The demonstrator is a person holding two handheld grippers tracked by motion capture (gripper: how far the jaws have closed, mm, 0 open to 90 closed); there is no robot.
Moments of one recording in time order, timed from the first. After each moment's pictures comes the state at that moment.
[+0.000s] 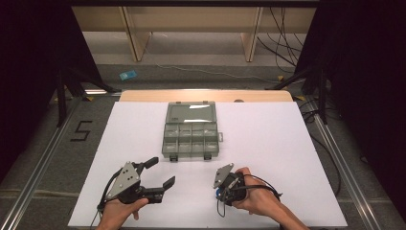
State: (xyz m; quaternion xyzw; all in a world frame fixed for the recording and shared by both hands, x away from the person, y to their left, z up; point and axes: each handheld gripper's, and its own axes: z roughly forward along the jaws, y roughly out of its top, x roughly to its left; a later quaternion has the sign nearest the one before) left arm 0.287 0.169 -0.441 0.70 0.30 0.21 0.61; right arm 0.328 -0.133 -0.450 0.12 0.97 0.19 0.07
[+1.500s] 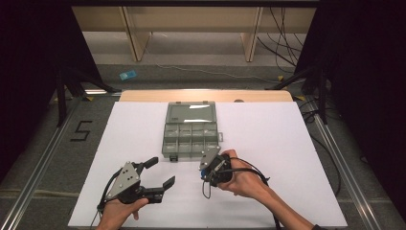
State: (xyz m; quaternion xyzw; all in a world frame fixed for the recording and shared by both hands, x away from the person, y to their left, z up) left arm 0.287 0.170 -0.441 0.70 0.30 0.21 0.61; right arm 0.362 -0.095 -0.422 0.08 0.96 0.25 0.12
